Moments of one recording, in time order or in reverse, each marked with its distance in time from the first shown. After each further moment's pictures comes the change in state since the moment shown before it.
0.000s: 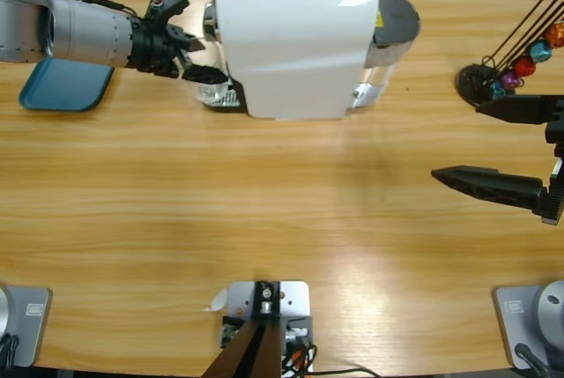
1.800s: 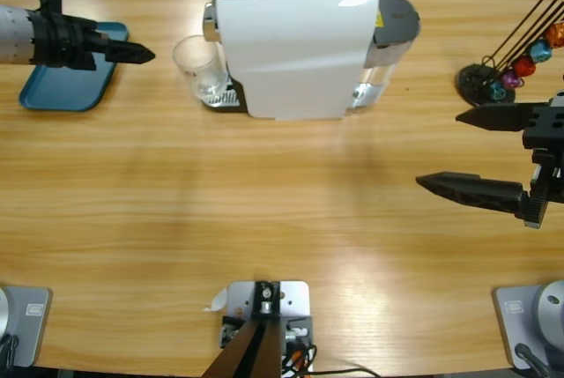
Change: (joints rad) arm 0 0.242 -0.185 0.125 0.088 0.033 -0.351; arm 1 -0.018 0.036 0.018 -0.044 0.067 -0.006
